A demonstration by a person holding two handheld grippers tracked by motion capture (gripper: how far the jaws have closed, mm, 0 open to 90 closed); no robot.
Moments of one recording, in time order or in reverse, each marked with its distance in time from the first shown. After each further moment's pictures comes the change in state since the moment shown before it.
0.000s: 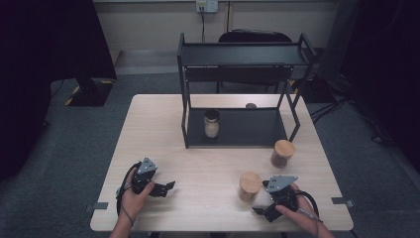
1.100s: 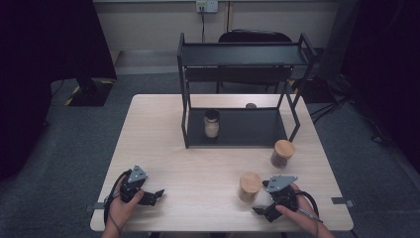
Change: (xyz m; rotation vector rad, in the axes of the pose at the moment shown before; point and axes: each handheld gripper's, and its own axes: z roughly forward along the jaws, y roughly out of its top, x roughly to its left) left arm 0.008 -0.025 -0.022 0.059 0.044 0.029; right arm 0.000 0.000 0.000 0.000 0.000 0.000
